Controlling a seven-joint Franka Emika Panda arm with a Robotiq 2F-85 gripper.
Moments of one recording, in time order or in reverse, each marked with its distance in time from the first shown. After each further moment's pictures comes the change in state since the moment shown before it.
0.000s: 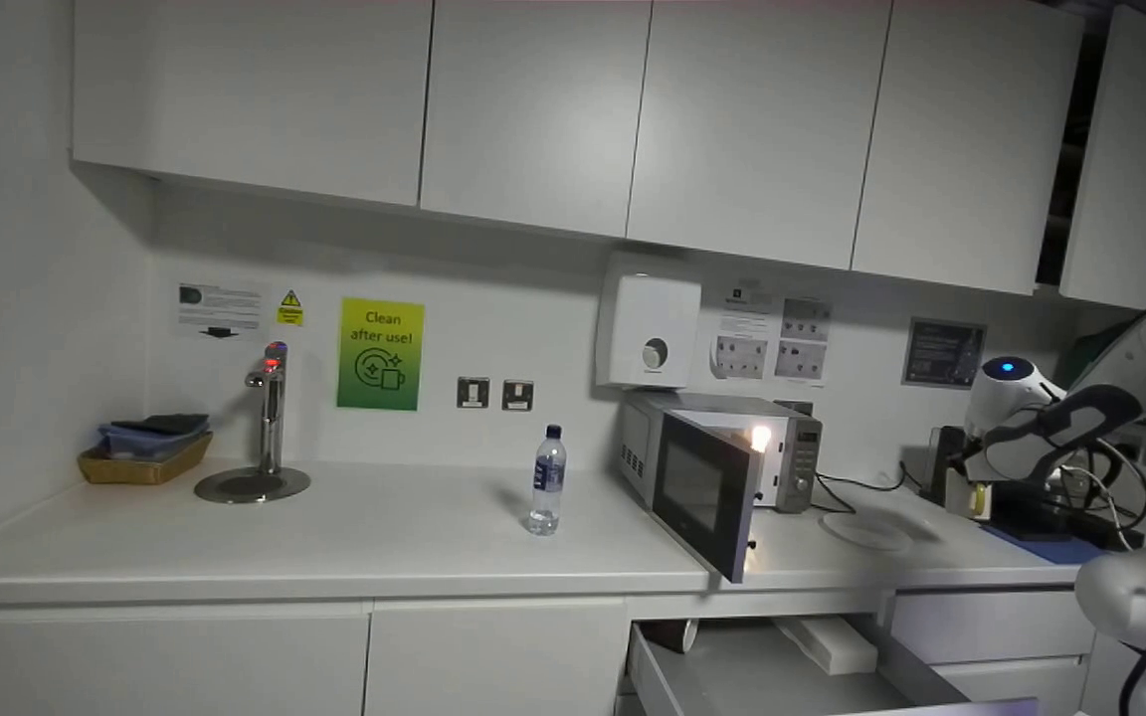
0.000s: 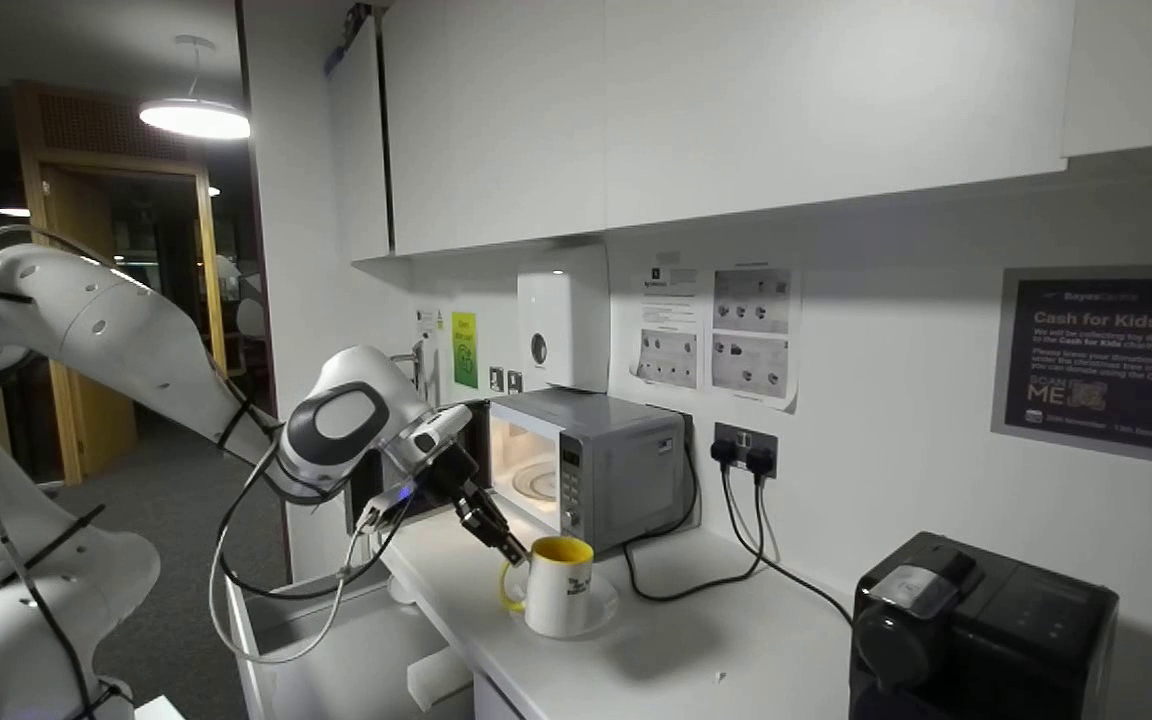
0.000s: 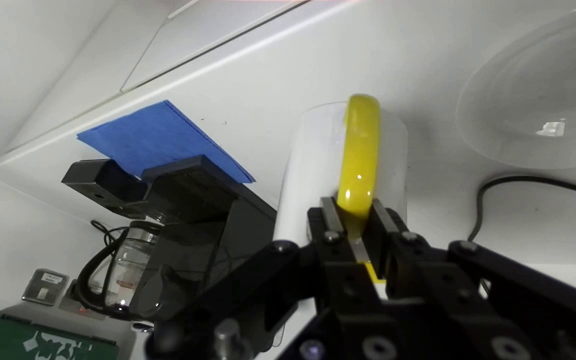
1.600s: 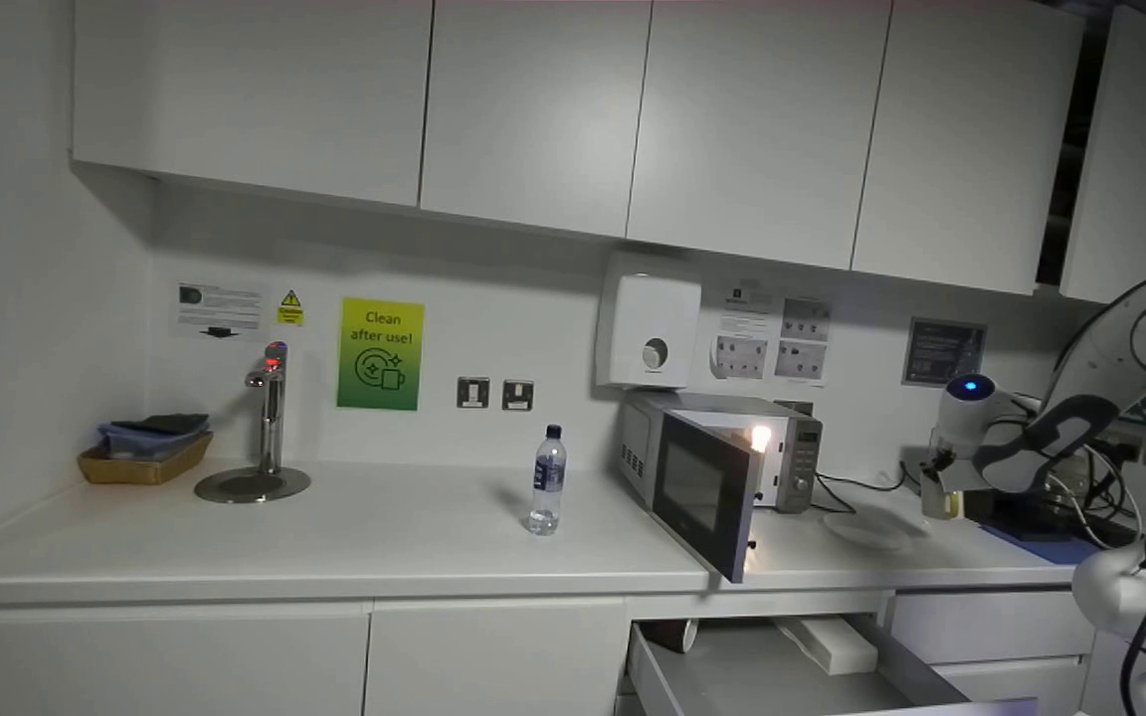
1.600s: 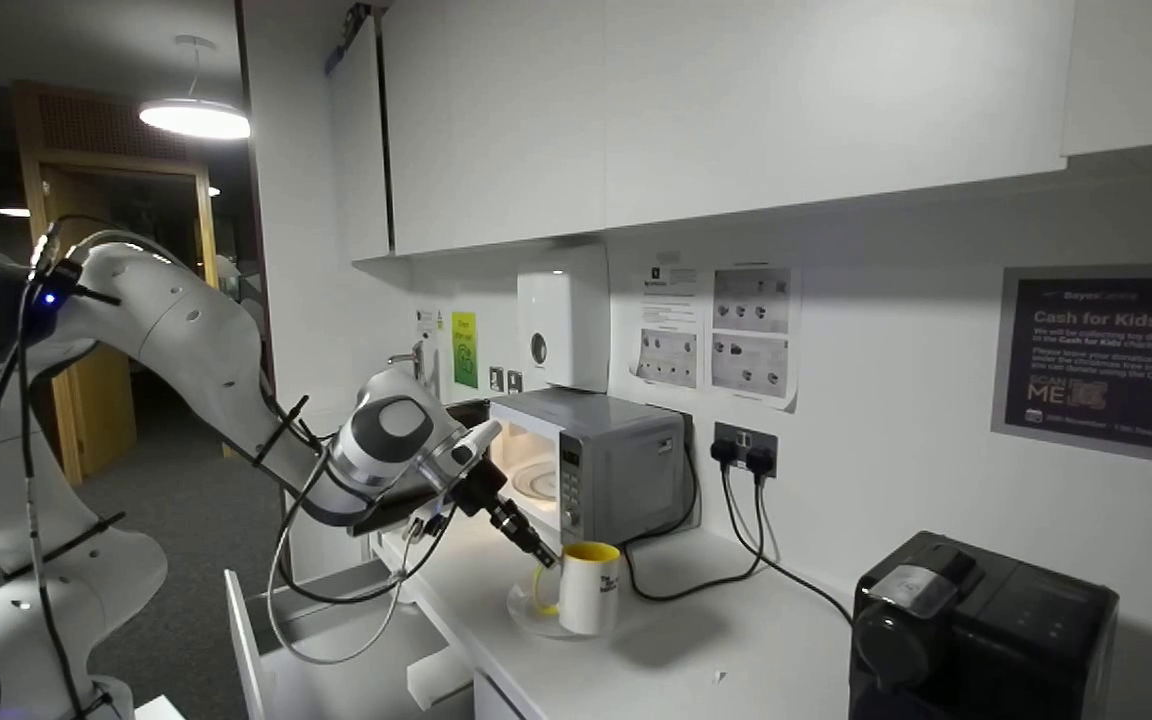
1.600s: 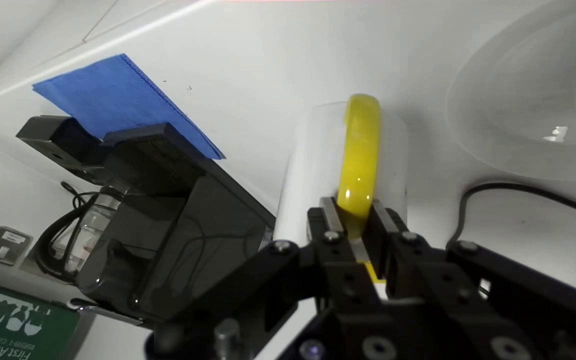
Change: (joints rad) arm -0.104 0.199 0.136 0.124 -0.316 0.057 0.247
